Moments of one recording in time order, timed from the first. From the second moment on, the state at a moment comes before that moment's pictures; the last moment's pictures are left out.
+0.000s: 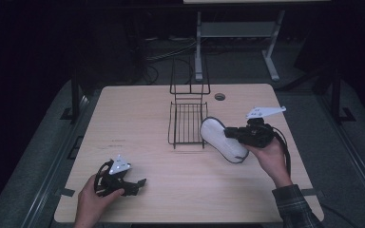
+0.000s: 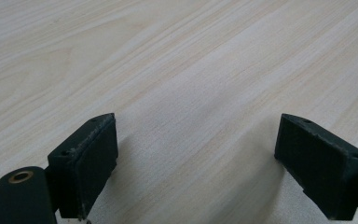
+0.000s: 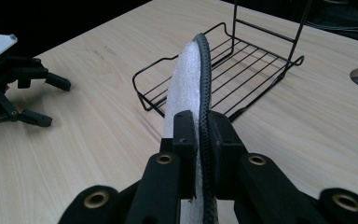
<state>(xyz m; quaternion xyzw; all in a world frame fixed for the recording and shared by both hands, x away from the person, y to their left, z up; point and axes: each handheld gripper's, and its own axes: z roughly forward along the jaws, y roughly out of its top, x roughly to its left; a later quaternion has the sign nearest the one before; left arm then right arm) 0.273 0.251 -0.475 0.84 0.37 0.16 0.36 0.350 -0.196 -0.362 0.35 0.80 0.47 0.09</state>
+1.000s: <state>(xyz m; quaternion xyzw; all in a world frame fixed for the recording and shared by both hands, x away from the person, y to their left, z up) 0.273 0.251 -0.475 0.84 0.37 0.16 0.36 0.415 -0.145 -0.364 0.36 0.80 0.48 0.08</state>
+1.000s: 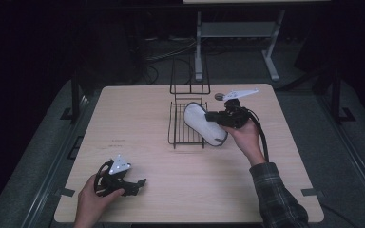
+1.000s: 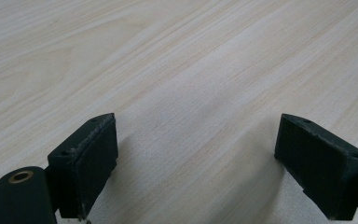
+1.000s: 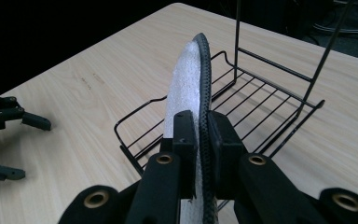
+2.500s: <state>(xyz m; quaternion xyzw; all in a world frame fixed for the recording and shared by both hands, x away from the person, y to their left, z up) 0.273 0.251 -0.475 0.84 0.37 0.16 0.36 0.485 -0.096 -0.399 0.39 0.80 0.44 0.07</state>
